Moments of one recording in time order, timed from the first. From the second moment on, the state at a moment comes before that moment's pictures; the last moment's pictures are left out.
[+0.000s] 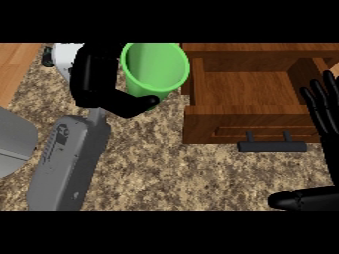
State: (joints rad) left arm -0.65 0.02 -0.02 -1.37 0.26 0.12 -0.21; right arm -0.06 -0.09 -0.08 -2.07 -0.16 0.16 0.14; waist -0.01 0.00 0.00
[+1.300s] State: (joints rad) left arm -1.17 0.00 -0.17 -0.73 0.35 0.36 -0.28; right arm -0.08 -0.10 -0.11 -2.04 -0.18 0.18 0.12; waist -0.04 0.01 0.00
